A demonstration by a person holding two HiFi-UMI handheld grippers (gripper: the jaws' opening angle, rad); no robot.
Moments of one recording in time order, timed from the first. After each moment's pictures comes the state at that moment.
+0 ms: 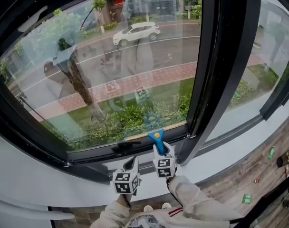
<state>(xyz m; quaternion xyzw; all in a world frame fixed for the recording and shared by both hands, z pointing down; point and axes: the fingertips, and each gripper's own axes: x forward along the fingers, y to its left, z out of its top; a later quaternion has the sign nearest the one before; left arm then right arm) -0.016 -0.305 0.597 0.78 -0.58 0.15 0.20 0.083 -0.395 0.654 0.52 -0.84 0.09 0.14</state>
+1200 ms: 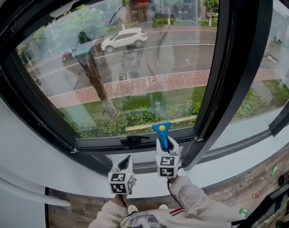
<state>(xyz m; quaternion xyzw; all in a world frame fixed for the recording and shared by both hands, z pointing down) -0.062 -0.263 0.571 0.72 -0.66 0.13 0.16 0.069 -0.377 0.556 0.50 -0.86 0.06 0.09</state>
